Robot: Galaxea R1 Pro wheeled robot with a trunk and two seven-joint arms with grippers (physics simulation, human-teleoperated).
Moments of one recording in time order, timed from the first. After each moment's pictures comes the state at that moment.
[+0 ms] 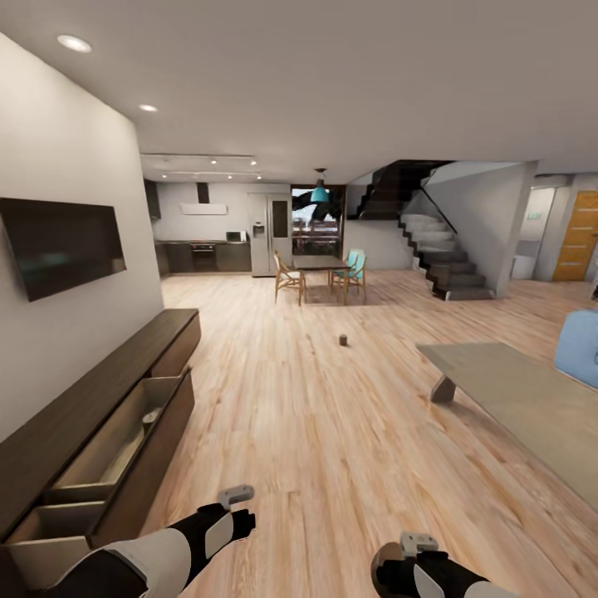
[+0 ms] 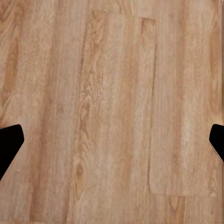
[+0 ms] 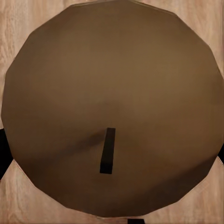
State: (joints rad) left arm -0.75 -0.14 -0.42 0.02 0.65 0.18 0.19; right arm -0.59 -0.02 0.52 -0.06 -0.58 0.22 0.02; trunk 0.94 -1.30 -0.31
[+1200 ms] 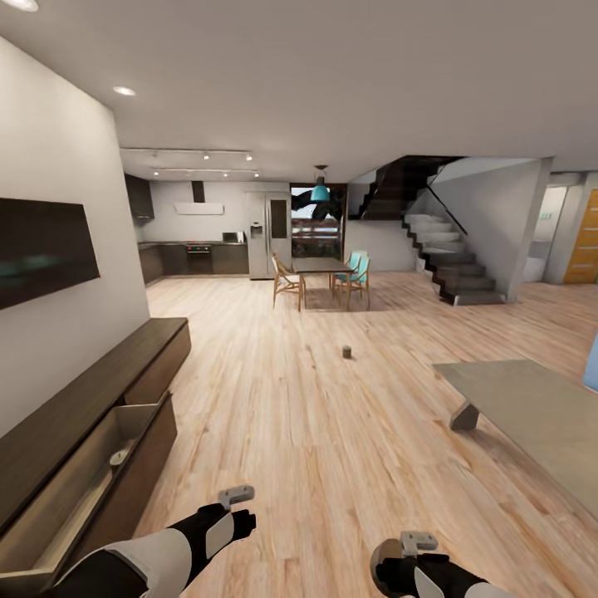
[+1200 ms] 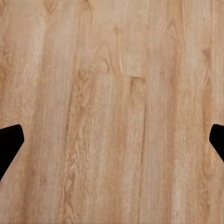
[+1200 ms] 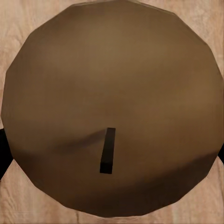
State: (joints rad) left arm -0.75 -0.15 -0.42 0.02 0.65 0.18 0.19; right arm -0.59 -0.02 0.52 -0.05 -0.57 0.17 0.03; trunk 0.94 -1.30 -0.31
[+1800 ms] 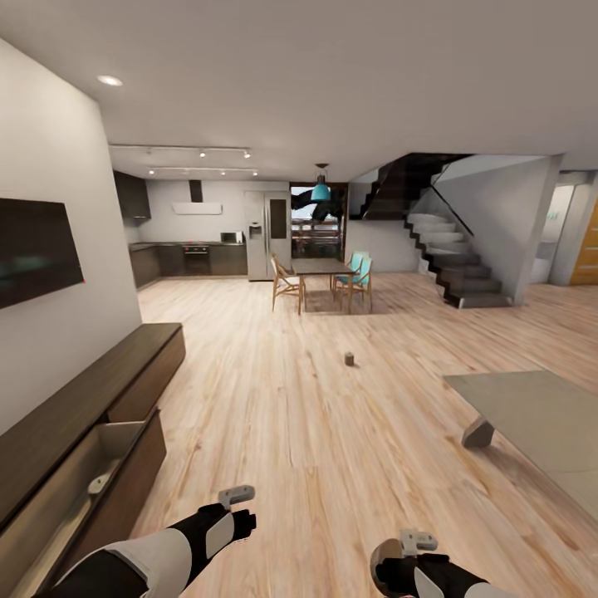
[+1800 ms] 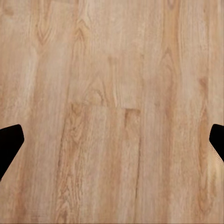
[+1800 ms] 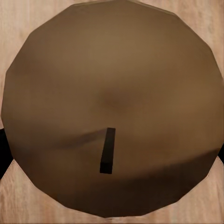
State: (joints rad) left arm -0.75 -0.15 -0.42 0.02 0.65 0.18 0.19; right arm -0.59 -0.02 0.52 -0.05 -0.57 0.17 0.03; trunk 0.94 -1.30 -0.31
